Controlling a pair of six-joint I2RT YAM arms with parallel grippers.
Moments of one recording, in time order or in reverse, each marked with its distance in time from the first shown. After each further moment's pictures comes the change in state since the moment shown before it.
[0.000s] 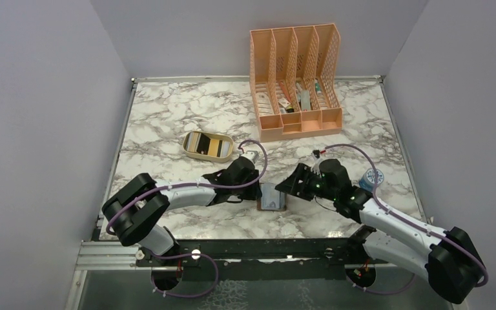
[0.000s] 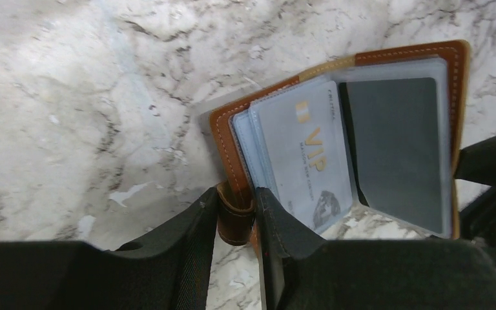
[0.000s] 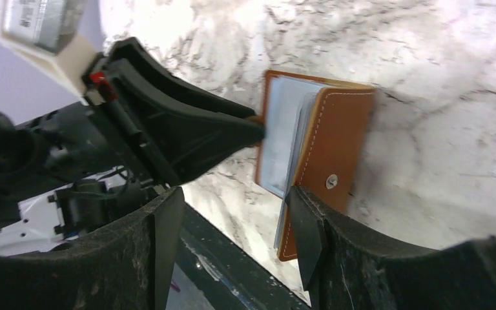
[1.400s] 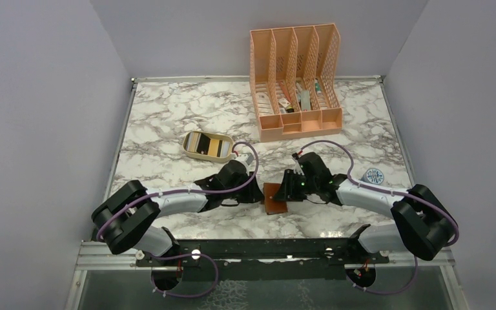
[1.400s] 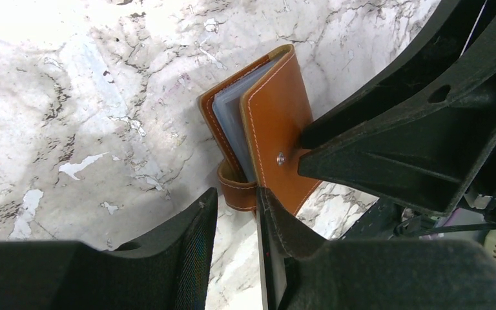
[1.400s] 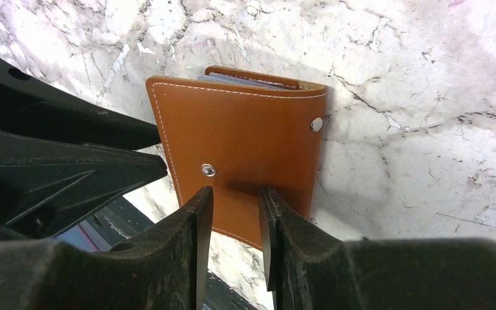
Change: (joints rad) left arm 0.012 -0.090 -0.121 0.159 0.140 -0.132; right arm 0.006 0.399 0.132 -0.025 -0.076 -0.203
